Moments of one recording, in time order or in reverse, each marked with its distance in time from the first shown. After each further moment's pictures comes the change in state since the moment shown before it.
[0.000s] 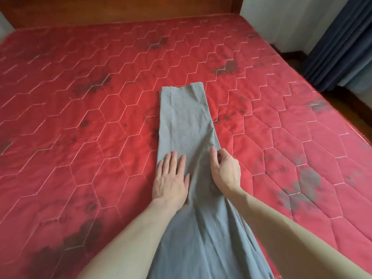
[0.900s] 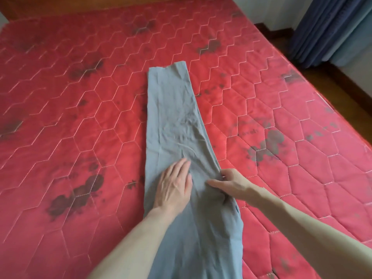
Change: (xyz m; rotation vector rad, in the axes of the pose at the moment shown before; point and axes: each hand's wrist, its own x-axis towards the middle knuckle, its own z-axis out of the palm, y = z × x) left_hand -0.137 0.074 -0.010 -0.291 0.152 0.120; right_hand -0.111 0.096 -0.113 0.084 -0.717 0.115
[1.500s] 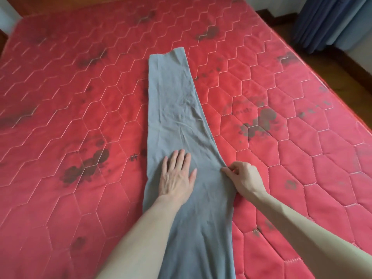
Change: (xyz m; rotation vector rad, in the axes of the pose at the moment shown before) left_hand -0.058 0.042 0.005 0.249 -0.186 -0.104; right_hand -0.068 0.067 0.014 -0.228 0.457 -0.065
